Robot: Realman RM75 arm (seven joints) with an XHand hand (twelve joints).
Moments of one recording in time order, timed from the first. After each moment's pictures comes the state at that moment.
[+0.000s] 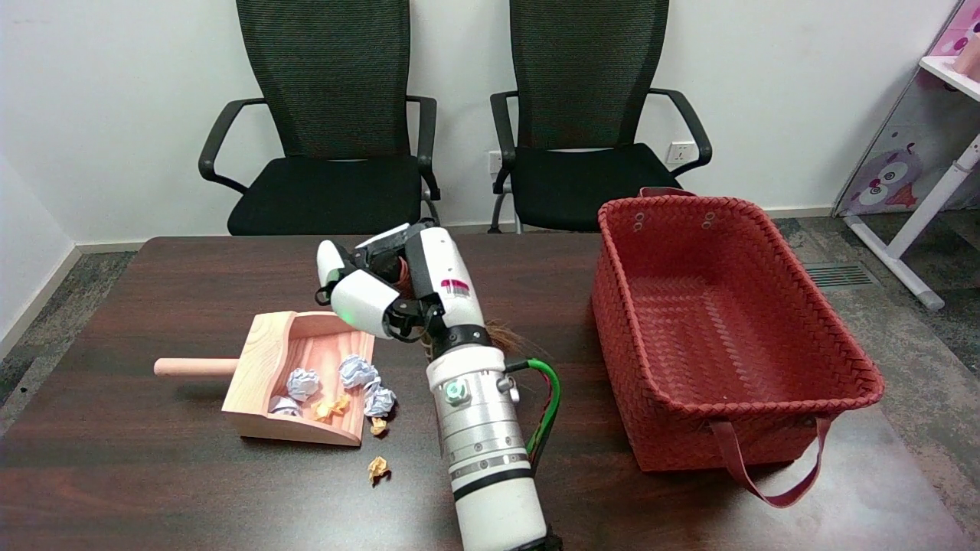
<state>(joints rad) -0.17 -1.85 0.90 -1.59 -2.24 0.78 -0.04</state>
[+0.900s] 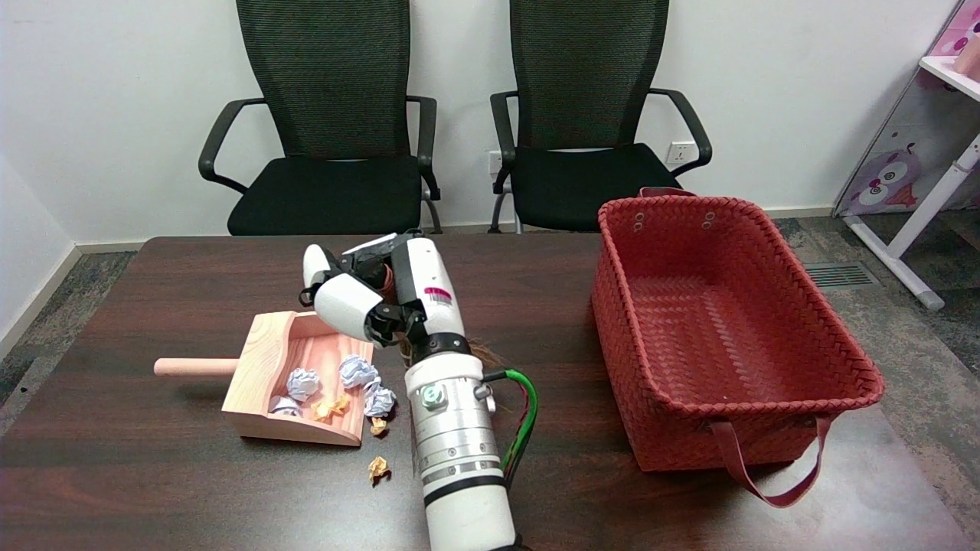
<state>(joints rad) -0.21 -1.99 0.97 -1.51 -2.37 0.75 0.08</state>
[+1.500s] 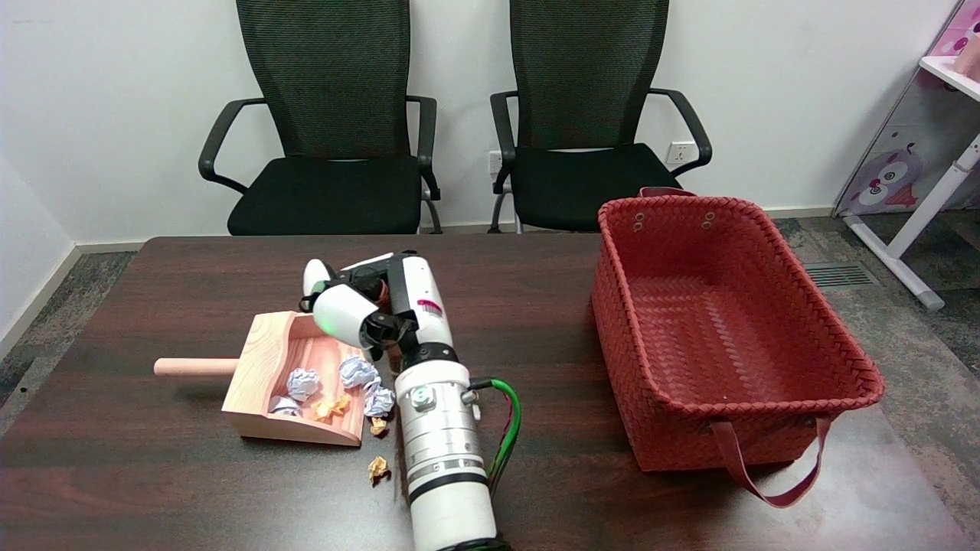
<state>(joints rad) -0.21 -2.08 1.05 -1.44 -2.38 0.70 0.13</state>
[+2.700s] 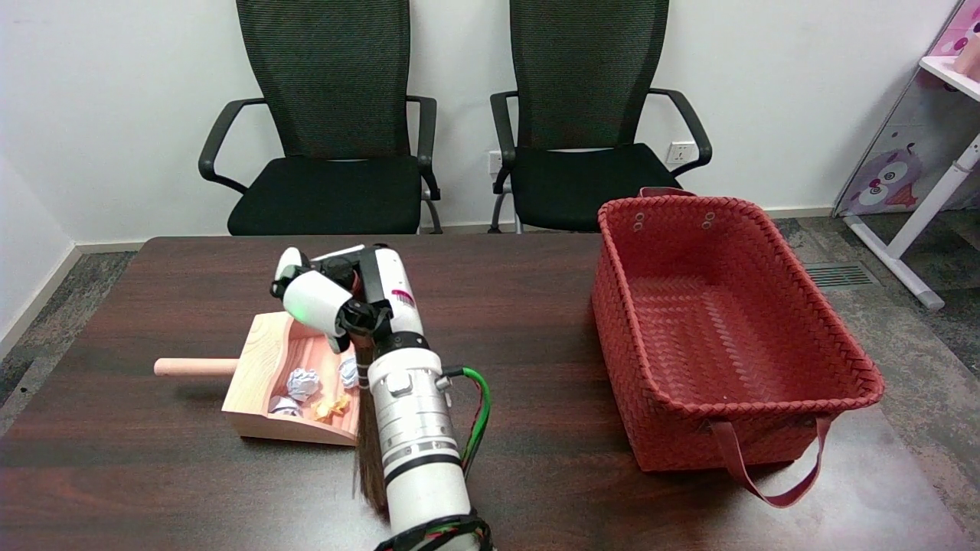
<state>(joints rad) -0.13 -2.12 1.10 -1.35 -2.41 0.65 0.28</state>
